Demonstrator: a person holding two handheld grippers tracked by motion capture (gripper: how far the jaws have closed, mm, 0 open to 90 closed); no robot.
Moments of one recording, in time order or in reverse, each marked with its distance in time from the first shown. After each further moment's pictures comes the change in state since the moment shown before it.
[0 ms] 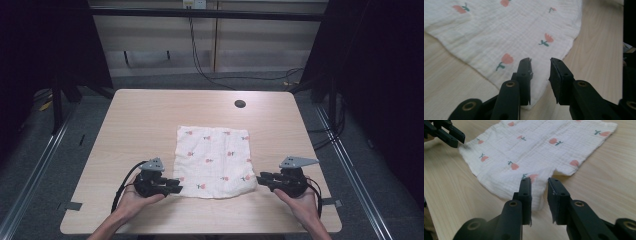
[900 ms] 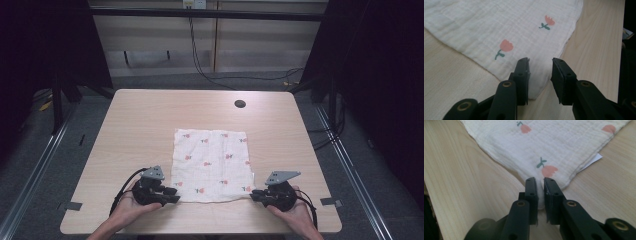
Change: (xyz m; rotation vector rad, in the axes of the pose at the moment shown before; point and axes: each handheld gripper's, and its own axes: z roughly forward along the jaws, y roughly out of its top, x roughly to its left) left arm -0.010 -0.016 -0.001 0.066 0.025 0.015; right arm 0.020 -0.030 0.025 0.162 0.041 -0.110
